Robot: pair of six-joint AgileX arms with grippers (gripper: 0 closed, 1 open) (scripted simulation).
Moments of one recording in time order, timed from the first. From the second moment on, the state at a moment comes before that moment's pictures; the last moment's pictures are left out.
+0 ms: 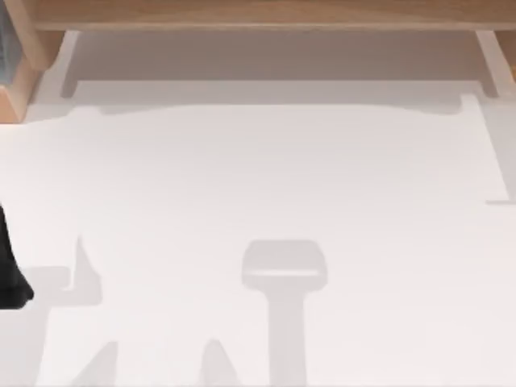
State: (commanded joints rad) left arm 0.00 0.00 0.00 0.00 0.00 0.00; right arm -0.69 2.06 0.51 1.56 -0.66 -1.55
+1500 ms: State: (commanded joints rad) left arm 0.00 0.00 0.00 0.00 0.00 0.00; right arm -0.69 2.06 0.51 1.56 -0.65 -1.55
